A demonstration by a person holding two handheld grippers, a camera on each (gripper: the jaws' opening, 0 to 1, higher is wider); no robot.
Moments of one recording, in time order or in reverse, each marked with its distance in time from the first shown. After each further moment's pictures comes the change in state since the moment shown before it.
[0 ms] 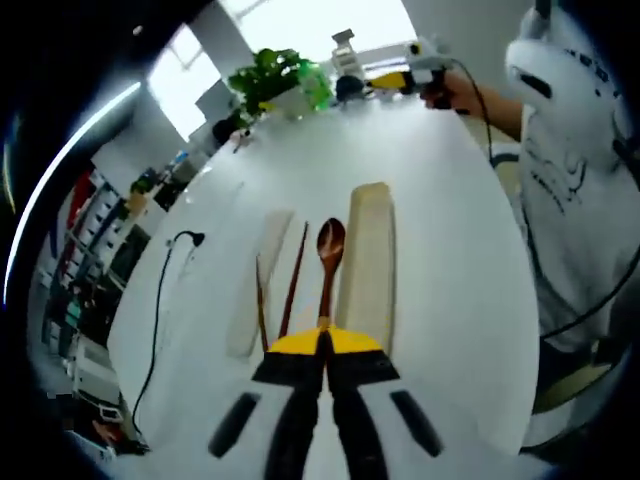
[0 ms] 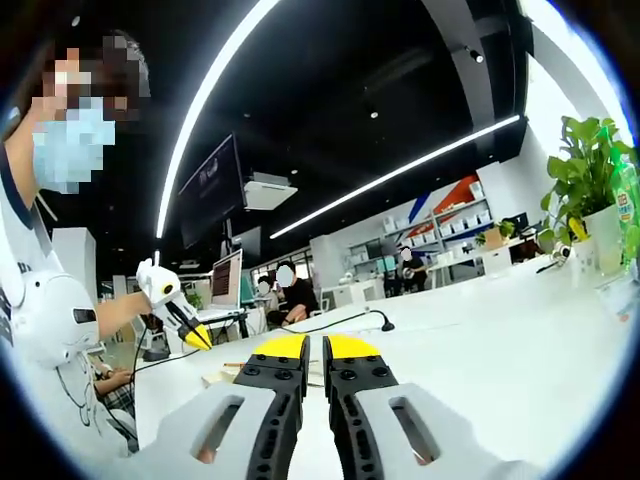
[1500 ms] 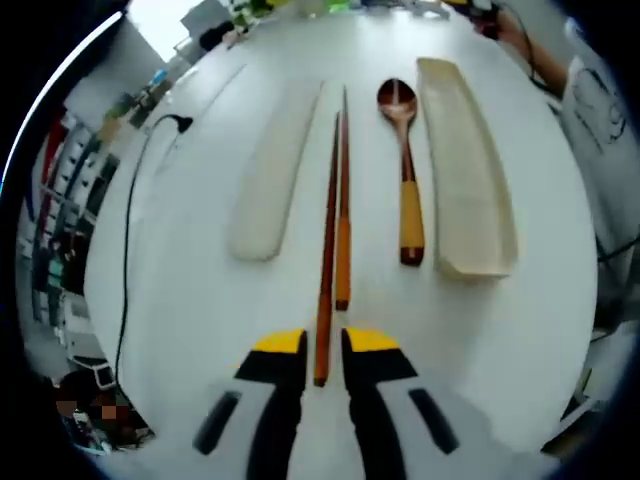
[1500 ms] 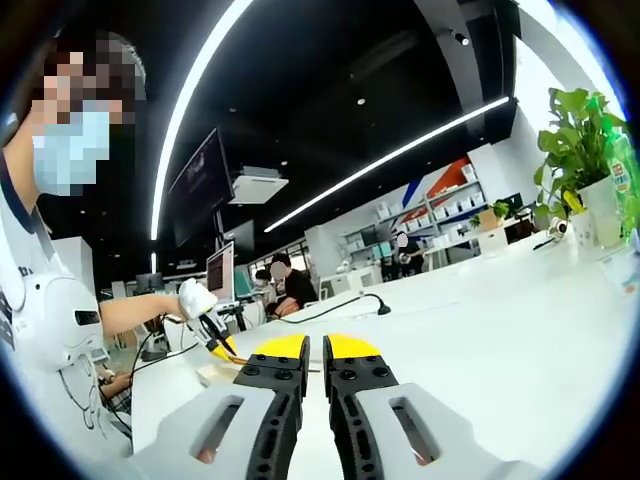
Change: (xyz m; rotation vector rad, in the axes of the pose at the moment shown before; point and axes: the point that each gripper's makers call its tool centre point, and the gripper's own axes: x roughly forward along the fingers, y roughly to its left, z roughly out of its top) left arm 0.055 0.047 -0.098 -0.024 0.381 -0.141; right arm 0.009 -0.015 -0.020 0.058 0.040 -0.012
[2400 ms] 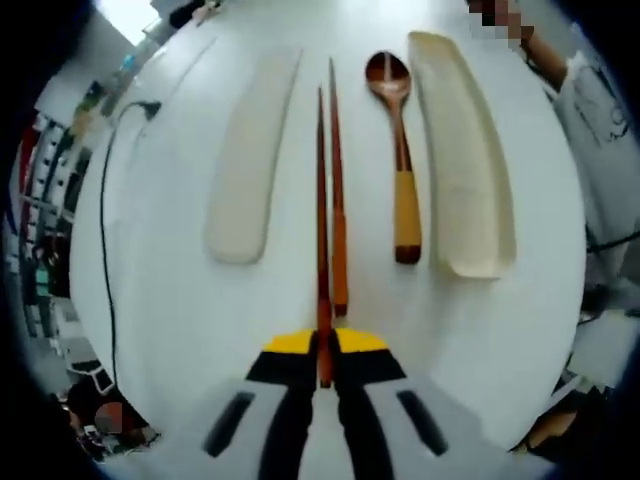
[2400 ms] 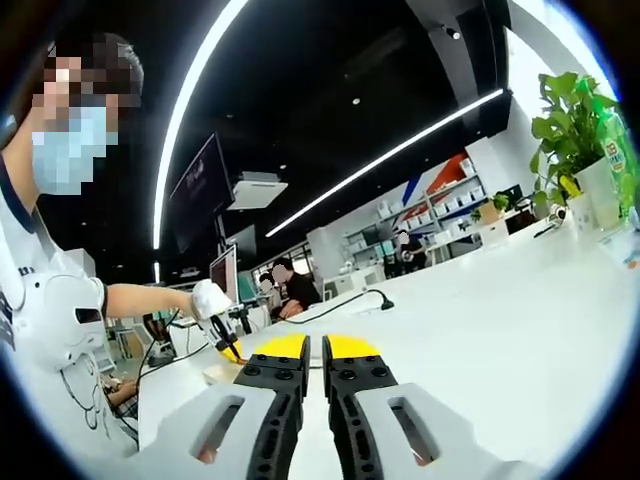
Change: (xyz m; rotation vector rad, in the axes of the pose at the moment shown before) left arm 0.004 -0.015 0.003 0.039 0.135 -0.093; right arm -0.011 -0.001 -0.008 0.048 -0.020 0.004
